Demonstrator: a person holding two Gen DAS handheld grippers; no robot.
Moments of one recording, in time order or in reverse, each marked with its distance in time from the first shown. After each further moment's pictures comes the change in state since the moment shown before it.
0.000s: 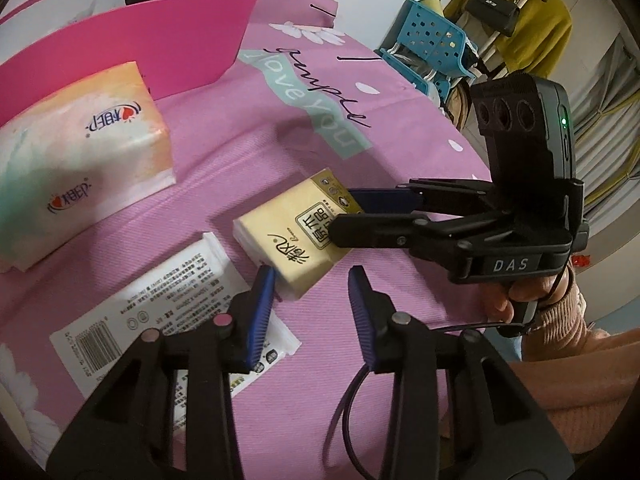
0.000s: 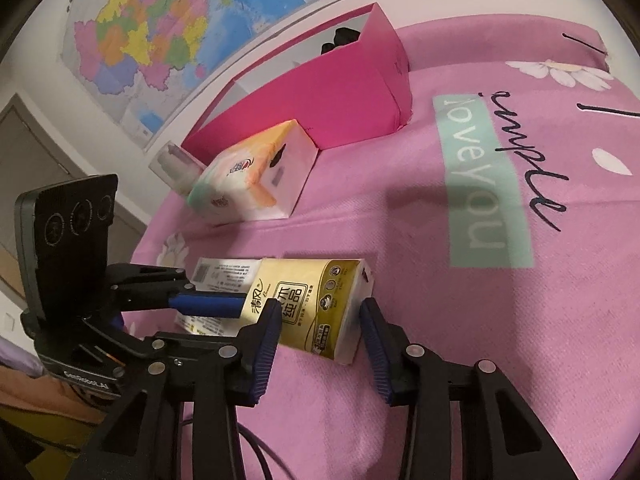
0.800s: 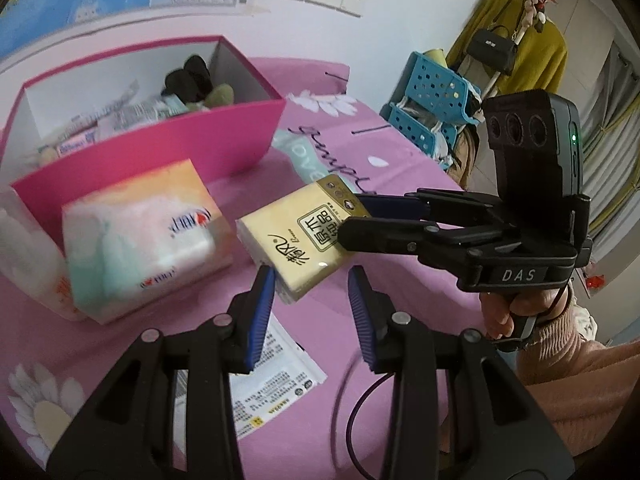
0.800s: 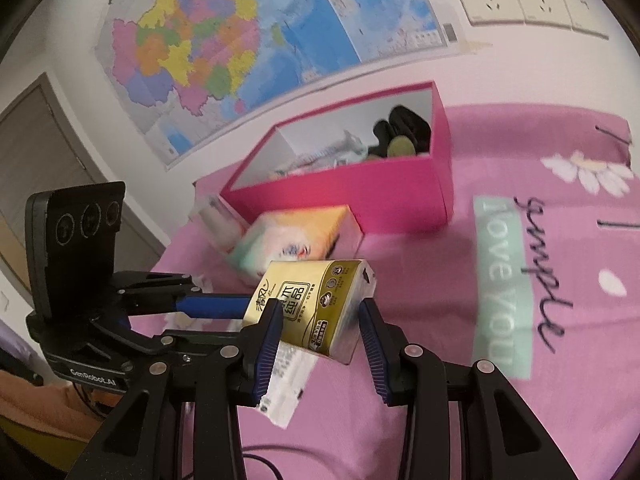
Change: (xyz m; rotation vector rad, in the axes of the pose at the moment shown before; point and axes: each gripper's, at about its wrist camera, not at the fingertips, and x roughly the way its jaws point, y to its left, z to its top) left arm -0.058 0.007 0.022 0.012 -0.184 0.073; right arm -0.023 0.043 0.055 -0.133 -0.127 0.017
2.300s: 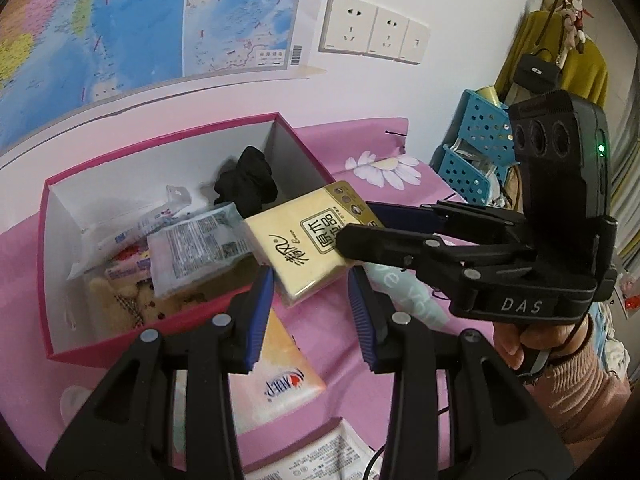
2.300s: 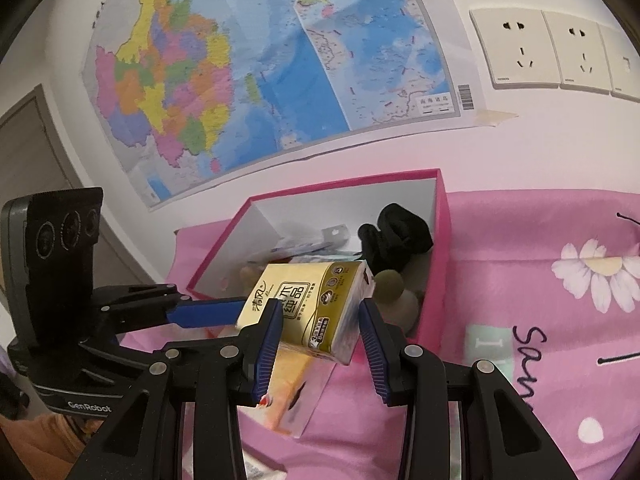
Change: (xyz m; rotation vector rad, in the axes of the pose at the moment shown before) left arm 0.013 0.032 0.098 0.011 -0.072 0.178; right arm 0.040 -0.026 0.100 -0.028 -0.083 -0.034
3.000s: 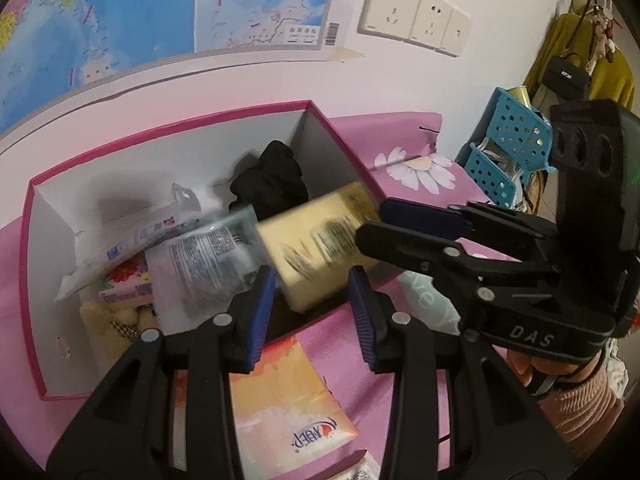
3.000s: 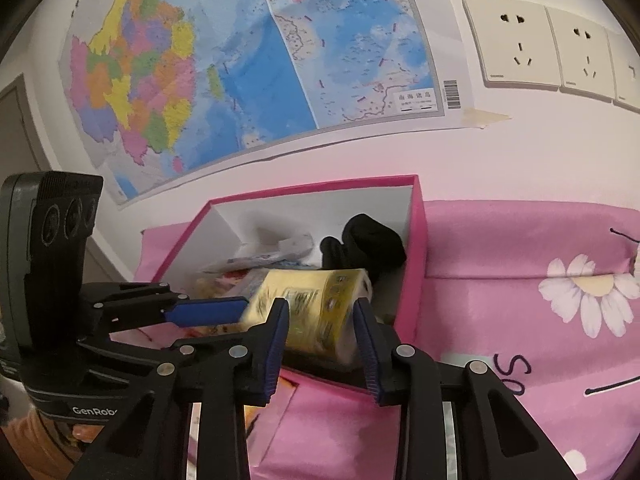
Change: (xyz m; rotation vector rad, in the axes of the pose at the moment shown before) left arm 0.039 0.022 0.017 -0.052 0.055 0.047; right arm 0.026 -0.012 0.012 -0.027 -0.001 -0.107
